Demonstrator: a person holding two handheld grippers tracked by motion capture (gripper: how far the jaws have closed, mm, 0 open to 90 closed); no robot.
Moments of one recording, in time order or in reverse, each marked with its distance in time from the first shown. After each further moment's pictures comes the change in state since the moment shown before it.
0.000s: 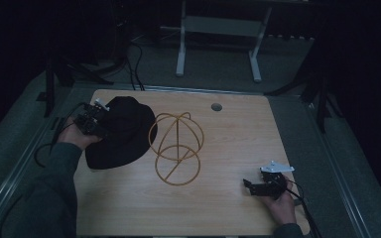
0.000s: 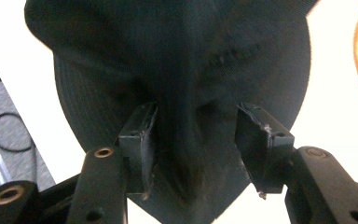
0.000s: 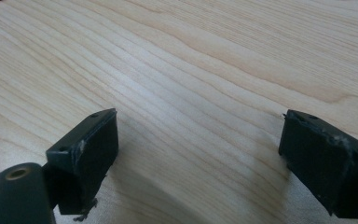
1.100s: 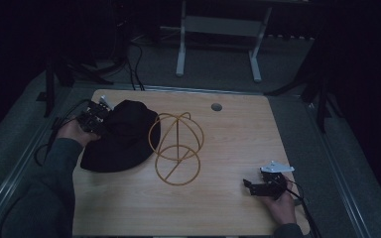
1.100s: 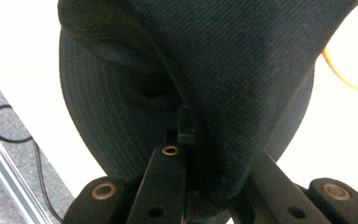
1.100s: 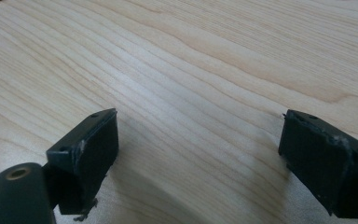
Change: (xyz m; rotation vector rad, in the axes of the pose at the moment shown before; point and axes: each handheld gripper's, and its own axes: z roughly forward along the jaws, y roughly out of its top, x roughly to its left) left arm -0.020 0.004 -0.032 0.053 -0.036 0.078; right arm 0.000 0.000 0.000 -0.001 0.000 0.001
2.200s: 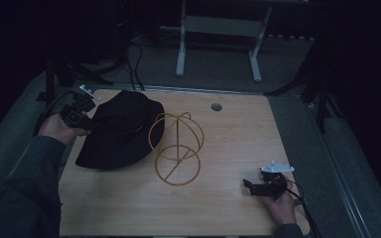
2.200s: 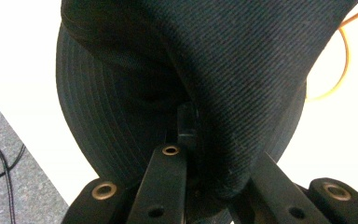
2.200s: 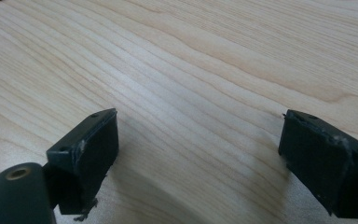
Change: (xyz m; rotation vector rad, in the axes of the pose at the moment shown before) left arm 0.005 -0.016 -0.056 -0.141 -0.118 0.020; right arm 0.000 0.000 0.000 0.001 -0.001 0.001
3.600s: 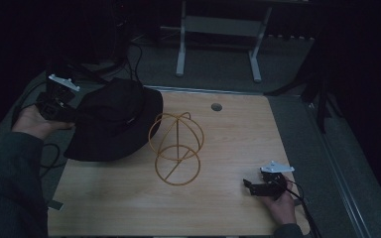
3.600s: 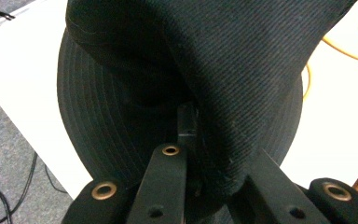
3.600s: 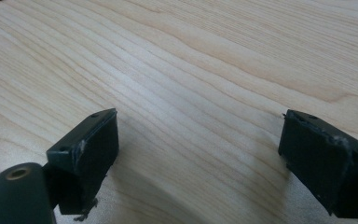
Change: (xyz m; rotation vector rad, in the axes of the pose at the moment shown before) left arm 0.012 -0.012 -0.050 -0.154 -0.049 0.087; right arm 0.000 0.000 0.000 -0.001 0.000 0.001
